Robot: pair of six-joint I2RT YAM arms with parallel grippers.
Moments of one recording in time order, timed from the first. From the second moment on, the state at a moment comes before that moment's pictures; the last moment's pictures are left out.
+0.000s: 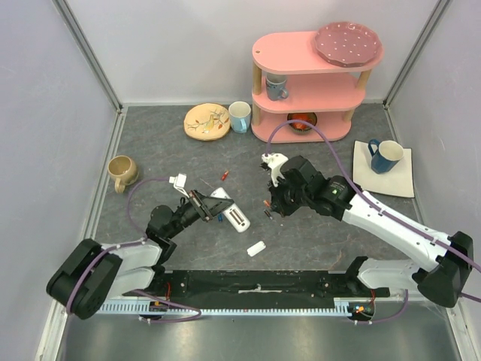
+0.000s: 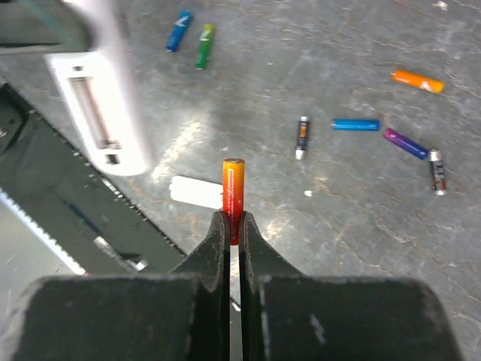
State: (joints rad) left arm -0.52 1.10 0.06 1.15 0.40 -1.13; right arm 0.83 1.20 1.06 -0.68 -0.07 0.22
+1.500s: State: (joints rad) left arm -0.59 1.35 0.09 1.29 0.46 -1.24; right arm 1.10 1.44 1.21 -0.70 -0.02 0.37
